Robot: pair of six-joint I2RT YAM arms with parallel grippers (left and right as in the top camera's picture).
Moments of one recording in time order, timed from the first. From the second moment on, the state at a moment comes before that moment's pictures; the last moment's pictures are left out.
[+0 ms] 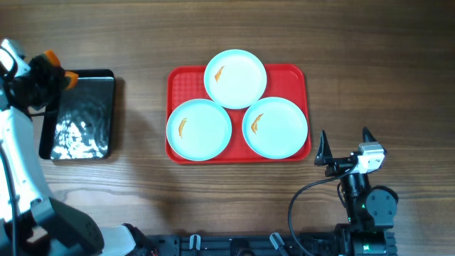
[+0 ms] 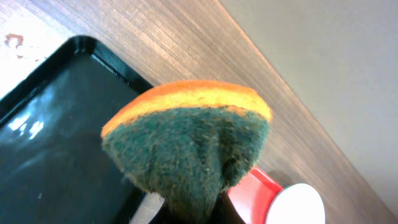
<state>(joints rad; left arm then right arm) 0.54 1.57 1.38 -0.69 0.43 -0.37 -0.01 0.02 0.01 0.00 -0.08 0.01</state>
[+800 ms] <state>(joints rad) 0.34 1.40 1.38 -1.12 0.67 -0.34 -0.01 0.02 0.01 0.01 -0.08 0.01</state>
